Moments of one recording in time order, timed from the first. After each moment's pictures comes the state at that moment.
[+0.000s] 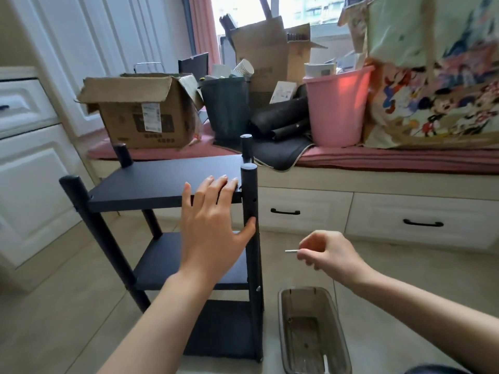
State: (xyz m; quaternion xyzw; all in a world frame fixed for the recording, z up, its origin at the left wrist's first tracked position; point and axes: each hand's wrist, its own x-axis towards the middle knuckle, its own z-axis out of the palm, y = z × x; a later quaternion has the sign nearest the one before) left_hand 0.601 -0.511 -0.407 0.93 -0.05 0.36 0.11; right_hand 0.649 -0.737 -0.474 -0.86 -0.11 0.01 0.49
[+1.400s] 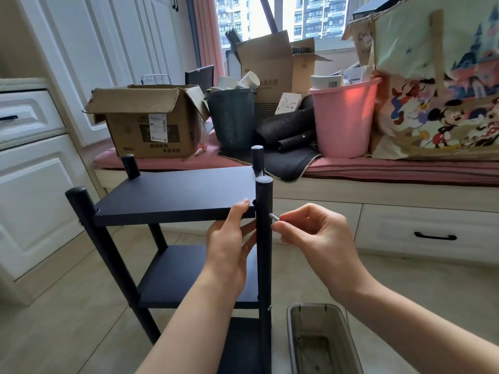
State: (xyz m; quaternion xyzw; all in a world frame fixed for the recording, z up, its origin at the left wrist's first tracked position) left_hand 0.617 -0.526 -0.402 0.53 0.09 0.11 0.84; right_hand 0.619 -0.669 -0.403 -0.68 -0.17 -0.12 0.70
